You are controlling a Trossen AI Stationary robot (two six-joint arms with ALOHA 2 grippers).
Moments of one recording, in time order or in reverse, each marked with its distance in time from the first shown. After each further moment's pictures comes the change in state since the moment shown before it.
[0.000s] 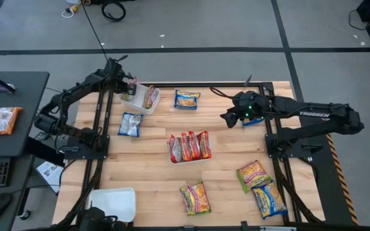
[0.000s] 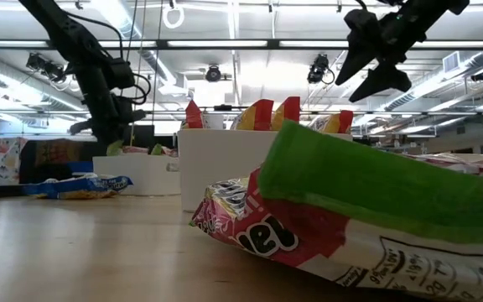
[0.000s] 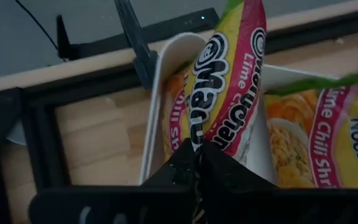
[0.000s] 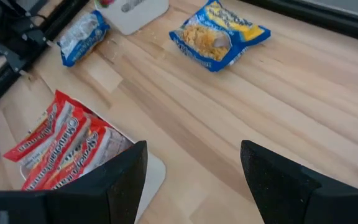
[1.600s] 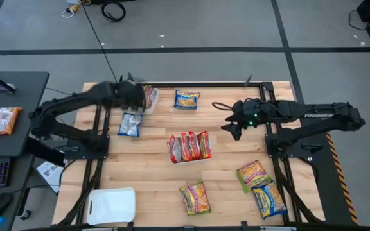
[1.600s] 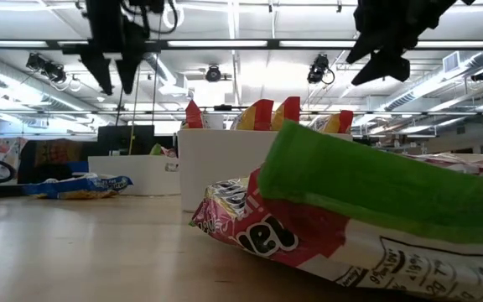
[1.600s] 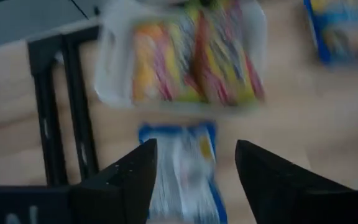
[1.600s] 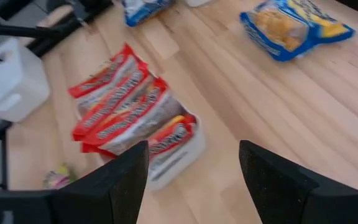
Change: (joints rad) left arm -0.736 -0.094 0.373 -0.728 -0.445 -0.698; right arm 0.163 -0.044 0.000 0.003 -0.069 -0.106
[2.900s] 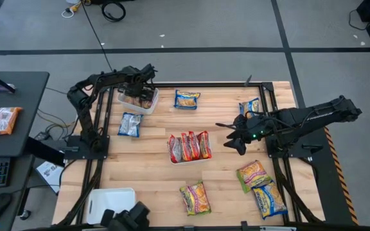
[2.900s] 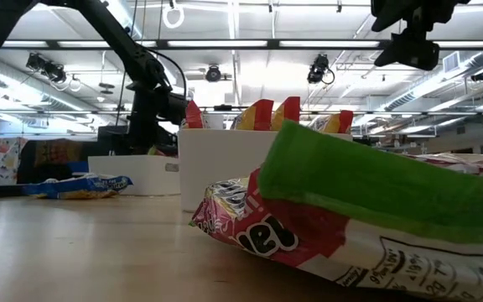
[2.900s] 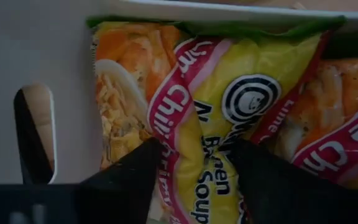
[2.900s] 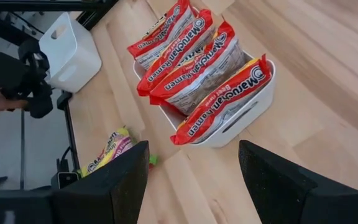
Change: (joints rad) left arm 0.463 0.603 0.004 0.353 0.171 0.411; right arm 0.265 0.000 0.000 -0.021 0.021 0.270
